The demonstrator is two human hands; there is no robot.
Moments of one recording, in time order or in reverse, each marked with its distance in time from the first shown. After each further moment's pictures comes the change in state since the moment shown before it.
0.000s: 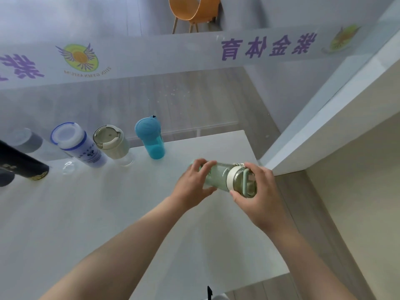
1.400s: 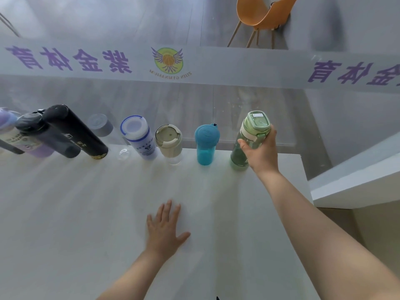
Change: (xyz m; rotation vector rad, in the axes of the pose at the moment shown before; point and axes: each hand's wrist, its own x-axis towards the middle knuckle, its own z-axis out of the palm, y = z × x) left_hand -0.174 -0.119 0.001 0.260 -0.236 -0.718; right_hand 0.176 -0.067 0.134 0.229 -0.009 0.017
